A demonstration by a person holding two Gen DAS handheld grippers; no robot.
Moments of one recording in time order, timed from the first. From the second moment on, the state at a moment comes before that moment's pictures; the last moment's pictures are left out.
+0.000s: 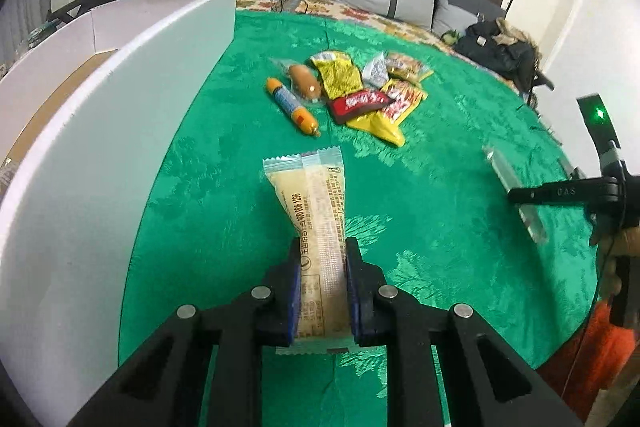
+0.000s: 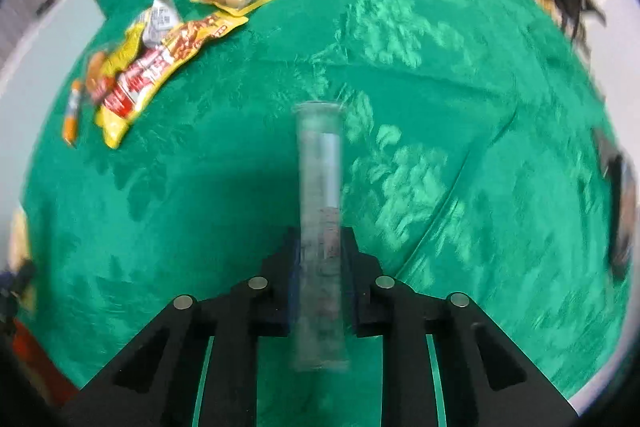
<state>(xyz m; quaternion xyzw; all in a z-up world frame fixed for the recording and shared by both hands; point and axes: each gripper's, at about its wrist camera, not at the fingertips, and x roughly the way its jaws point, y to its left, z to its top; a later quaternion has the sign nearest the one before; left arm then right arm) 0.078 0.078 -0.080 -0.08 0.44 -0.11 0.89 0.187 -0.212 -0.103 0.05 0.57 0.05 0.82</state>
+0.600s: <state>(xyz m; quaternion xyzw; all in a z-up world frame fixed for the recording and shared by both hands) 0.047 0.229 0.062 -0.23 0.31 -0.09 0.92 0.152 -0.048 0.044 0.23 0.46 0.32 0.79</state>
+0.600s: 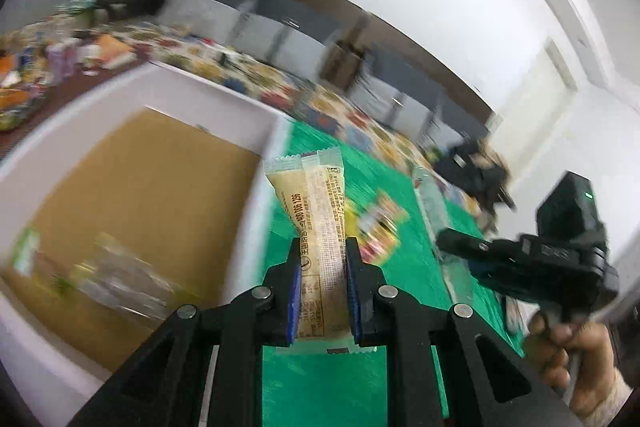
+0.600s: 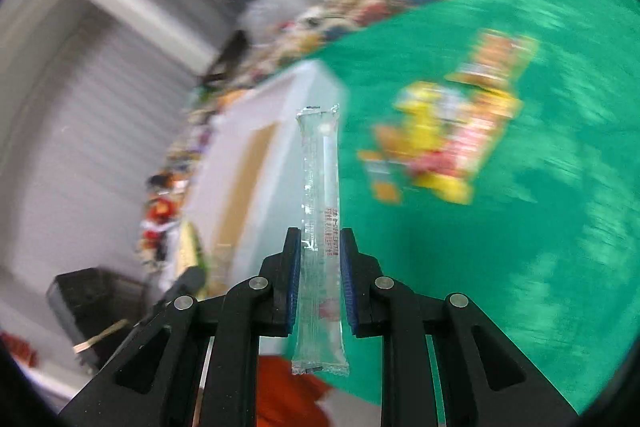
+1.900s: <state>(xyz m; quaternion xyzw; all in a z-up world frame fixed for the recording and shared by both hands) 0.116 -0.002 -0.043 -0.03 0.46 -0.12 0.88 0.136 -0.262 -0.112 -0.01 0.43 0.01 0.90</state>
